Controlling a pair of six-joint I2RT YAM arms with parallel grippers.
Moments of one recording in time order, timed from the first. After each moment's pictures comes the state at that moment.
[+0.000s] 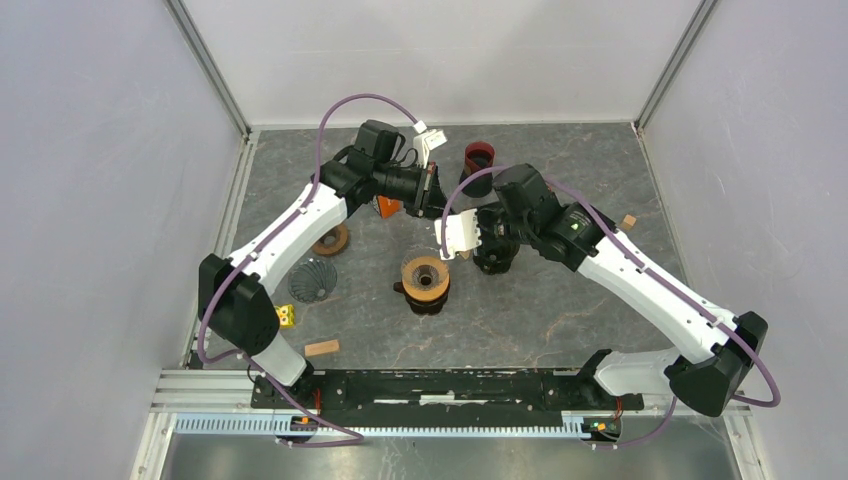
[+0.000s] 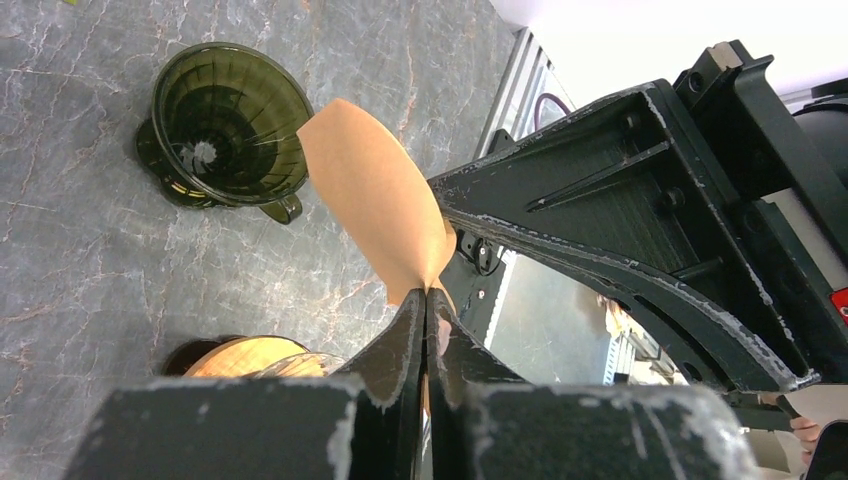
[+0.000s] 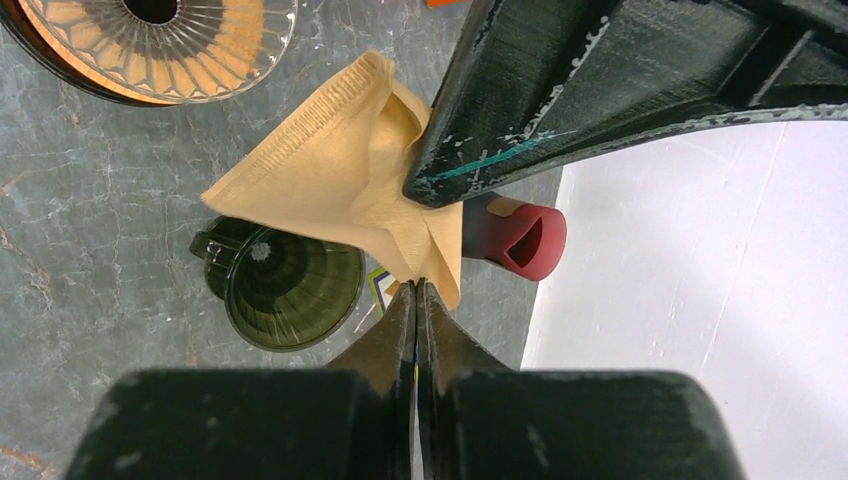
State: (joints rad) left arm -0.54 1.61 1.48 -0.53 0.88 -0.30; right arm 0.77 1.28 1.32 -0.75 -0.11 -1.13
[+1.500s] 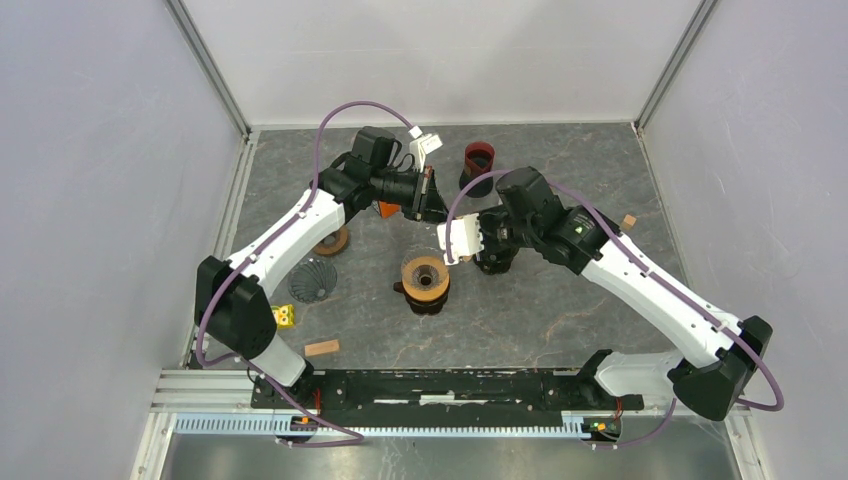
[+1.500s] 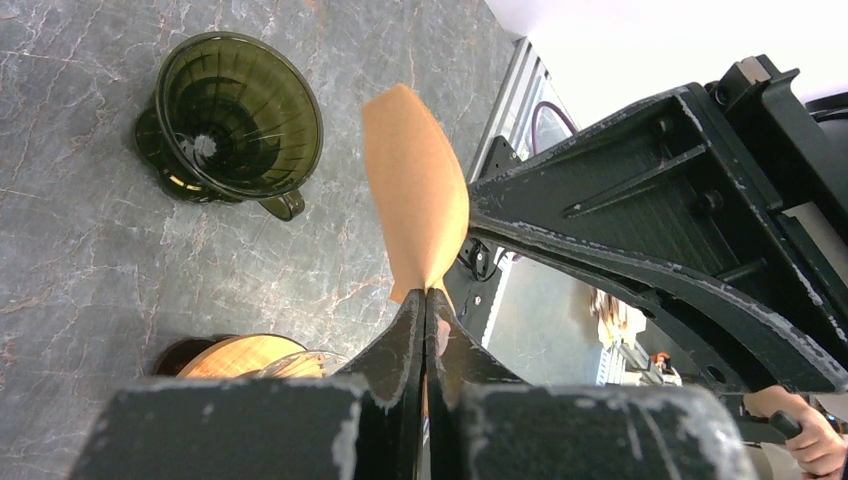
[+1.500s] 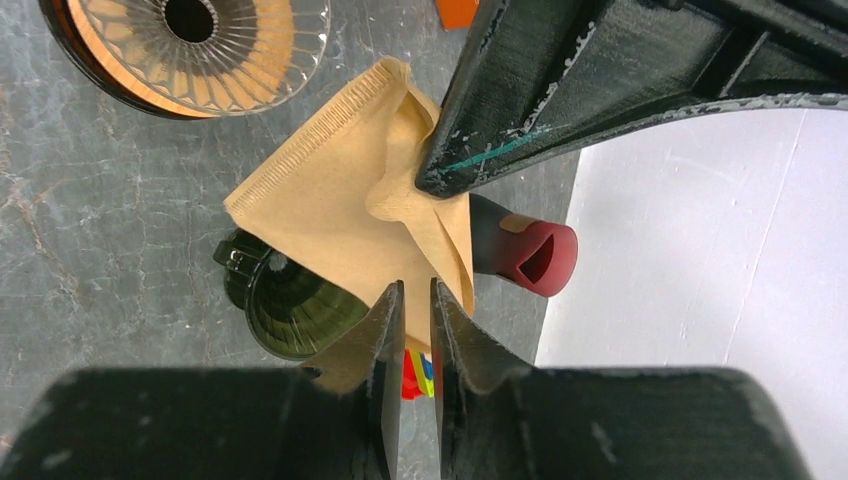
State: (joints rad) left arm -0.53 1.58 1.40 -0.45 0.88 -0.35; right arm 0.77 1.25 1.29 -0.75 -0.14 -1.14
